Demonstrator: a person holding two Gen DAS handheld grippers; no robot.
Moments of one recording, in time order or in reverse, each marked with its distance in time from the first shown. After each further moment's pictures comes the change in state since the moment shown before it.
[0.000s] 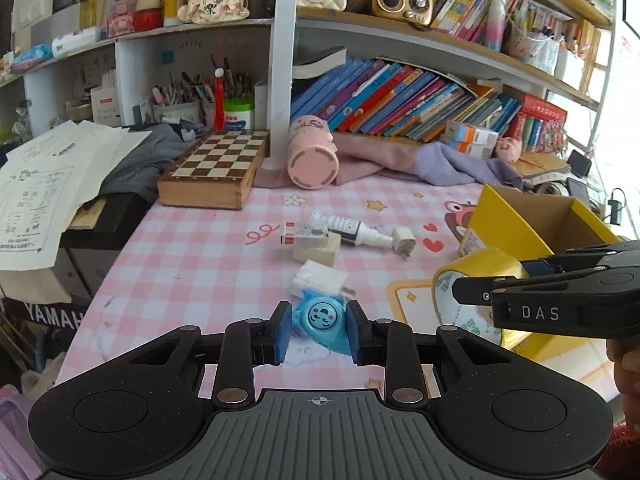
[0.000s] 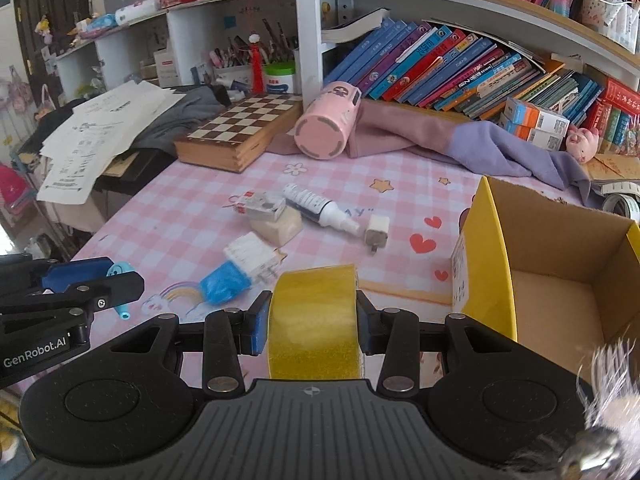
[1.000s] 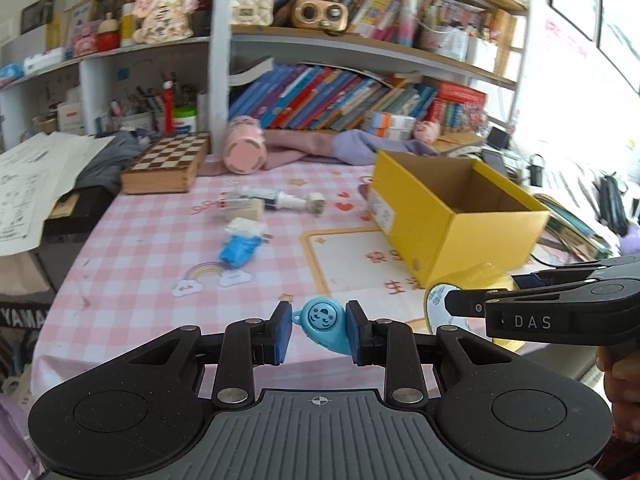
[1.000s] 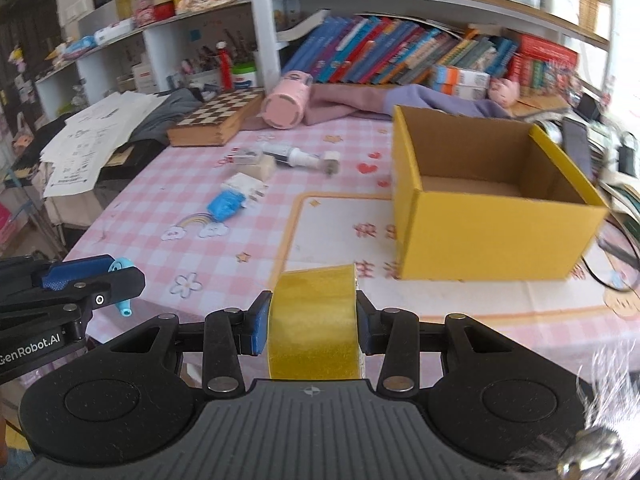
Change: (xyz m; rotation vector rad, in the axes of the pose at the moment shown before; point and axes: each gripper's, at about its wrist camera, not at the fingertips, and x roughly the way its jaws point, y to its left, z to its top) left arm -0.094 -0.049 -0.069 0.095 -0.027 -0.152; right arm -0.122 0.008 -0.112 0.152 -0.021 -0.109
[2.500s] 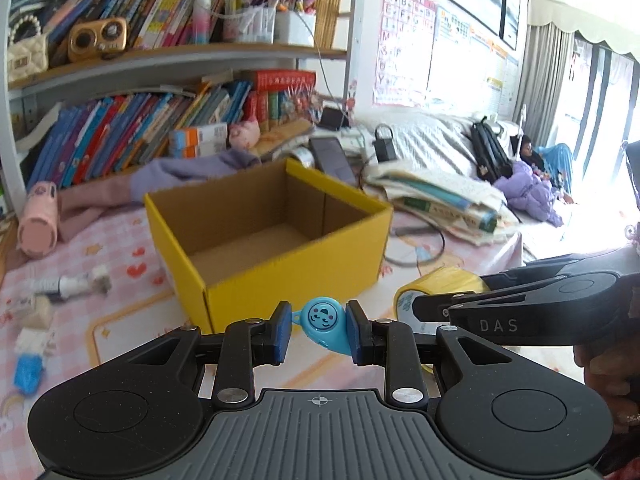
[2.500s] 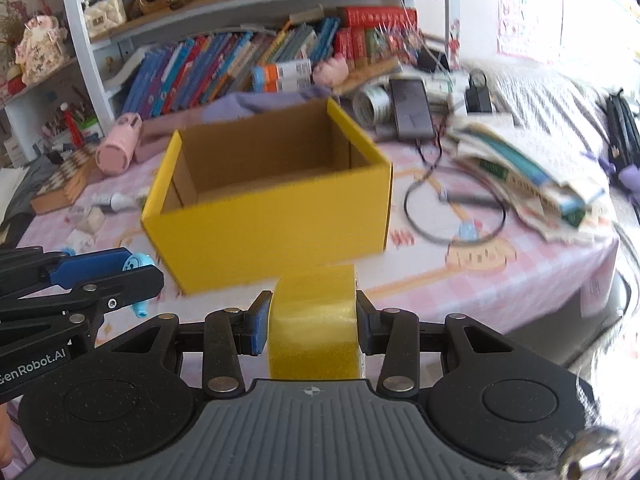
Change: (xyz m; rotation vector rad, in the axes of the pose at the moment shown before) left arm 0.090 -0.160 0.053 0.274 -0.016 -0.349; right arm -0.032 -0.165 -0.003 0.234 -0.049 -0.247
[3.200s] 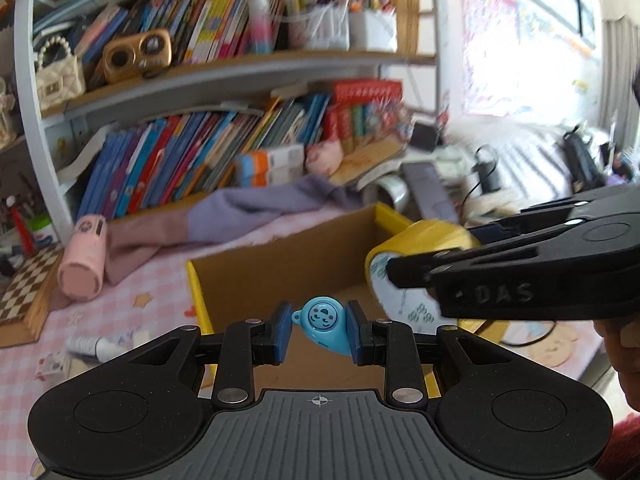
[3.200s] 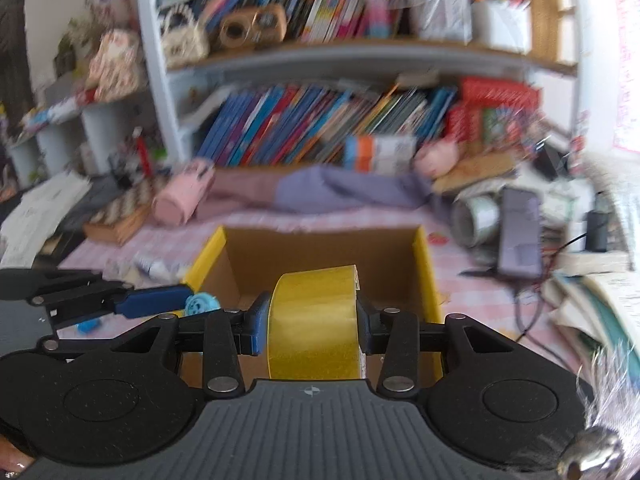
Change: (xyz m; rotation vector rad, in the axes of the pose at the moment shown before) left arm 0.099 0.018 0.068 -0.028 0.011 0.292; right arm 0.108 -0.014 0.130 -0.225 -0.061 0.318
